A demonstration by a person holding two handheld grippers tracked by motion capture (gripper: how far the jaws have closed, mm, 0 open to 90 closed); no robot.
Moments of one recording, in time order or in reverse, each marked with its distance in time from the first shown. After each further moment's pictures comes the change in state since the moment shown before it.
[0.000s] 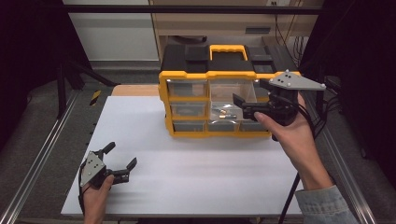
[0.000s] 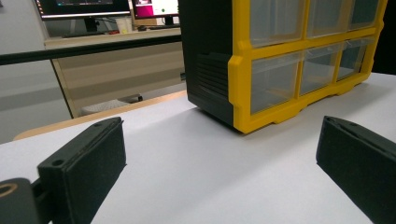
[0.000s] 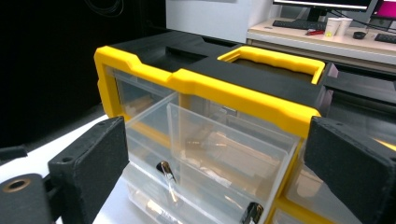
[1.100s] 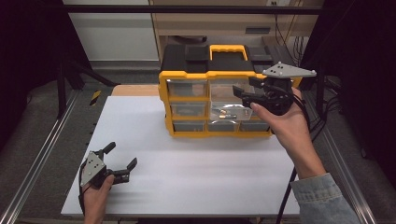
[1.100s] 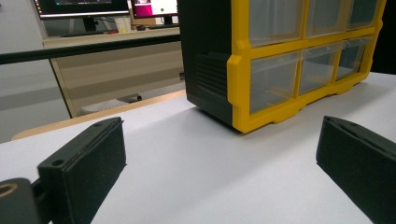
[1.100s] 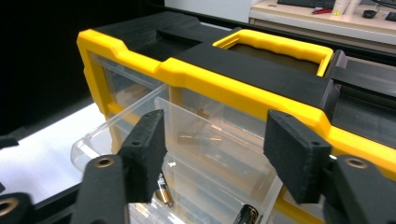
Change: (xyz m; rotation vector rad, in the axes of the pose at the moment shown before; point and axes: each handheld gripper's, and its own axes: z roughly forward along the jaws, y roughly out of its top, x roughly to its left) left arm 0.000 0.000 0.000 0.002 -0.003 0.000; right arm -0.009 0.011 0.020 0.090 0.004 0.002
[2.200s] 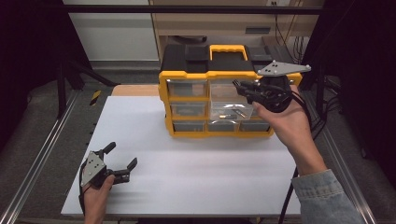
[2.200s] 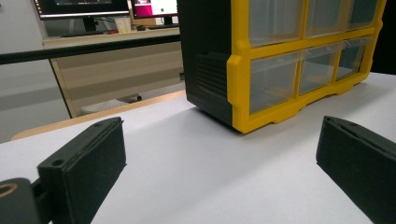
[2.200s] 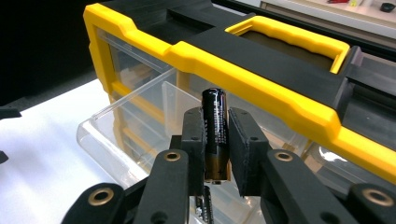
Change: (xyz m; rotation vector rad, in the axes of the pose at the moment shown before) left arm 0.000 0.000 0.001 0.001 -0.001 0.001; right arm 0.002 0.006 0.001 0.088 0.033 -0.077
